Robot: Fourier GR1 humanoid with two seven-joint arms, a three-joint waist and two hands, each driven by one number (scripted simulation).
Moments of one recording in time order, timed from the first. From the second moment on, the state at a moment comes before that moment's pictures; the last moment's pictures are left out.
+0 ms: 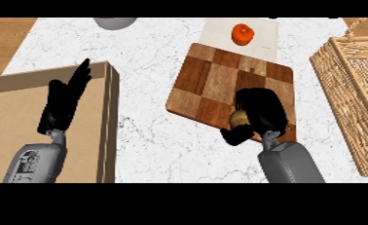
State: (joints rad) left arm -0.21 0.23 0.04 -1.42 -0.11 0.00 0.23; right arm -0.26 -0.05 0.24 -1.52 1.24 0.32 0.39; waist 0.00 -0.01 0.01
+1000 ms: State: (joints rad) left arm -0.21 0.23 0.05 -1.40 -0.09 0.00 0.23; right arm -0.72 -0.03 -0.02 -2.12 0.76 0.43 0.94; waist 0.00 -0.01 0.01
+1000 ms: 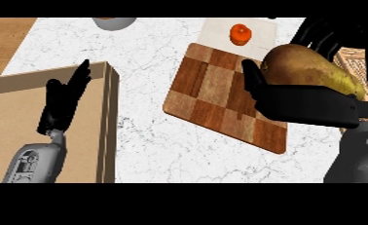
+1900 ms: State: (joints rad) left arm -0.21 0.23 0.05 -1.42 -0.09 0.01 0.24; right arm -0.97 -0.50 -0.26 -1.74 0.77 0.67 0.85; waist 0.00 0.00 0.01
